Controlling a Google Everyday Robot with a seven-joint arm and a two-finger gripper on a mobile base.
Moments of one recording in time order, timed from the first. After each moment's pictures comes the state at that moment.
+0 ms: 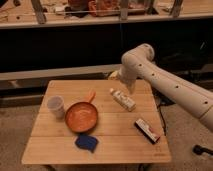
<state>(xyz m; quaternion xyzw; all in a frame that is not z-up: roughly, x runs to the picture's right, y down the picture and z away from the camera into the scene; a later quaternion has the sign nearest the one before) 0.086 -0.027 0.761 -0.12 -0.15 -0.44 0.87</state>
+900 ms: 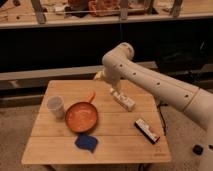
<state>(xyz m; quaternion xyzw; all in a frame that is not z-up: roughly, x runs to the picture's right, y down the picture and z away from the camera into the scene) 0.005 -0.031 0.759 -0.10 -0.17 -0.51 0.84</state>
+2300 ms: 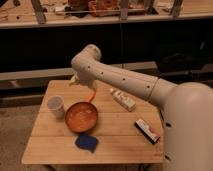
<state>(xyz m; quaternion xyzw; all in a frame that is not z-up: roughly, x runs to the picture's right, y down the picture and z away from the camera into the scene) -0.137 -0.017 0.786 -0.09 -0.21 -0.61 0.76</state>
